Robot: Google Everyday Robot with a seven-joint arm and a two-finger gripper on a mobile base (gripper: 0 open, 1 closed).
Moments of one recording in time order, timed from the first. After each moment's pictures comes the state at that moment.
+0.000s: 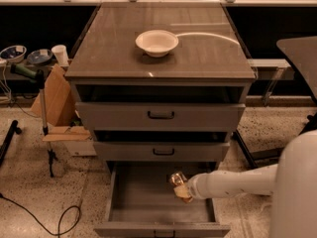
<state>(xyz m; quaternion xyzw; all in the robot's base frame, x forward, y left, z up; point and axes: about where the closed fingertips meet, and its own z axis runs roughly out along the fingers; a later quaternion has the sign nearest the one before) 0.519 -0.109 0.367 -0.24 0.93 0.17 0.23</state>
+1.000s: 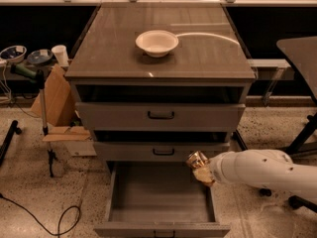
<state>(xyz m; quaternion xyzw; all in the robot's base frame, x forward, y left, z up) 0.501 -0.169 0.553 -0.28 0.91 0.09 0.28</state>
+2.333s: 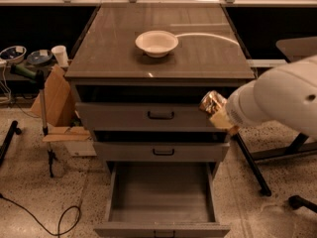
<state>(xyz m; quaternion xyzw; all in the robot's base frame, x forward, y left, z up) 0.524 -0.190 0.808 -0.32 0.89 -0.05 0.31</state>
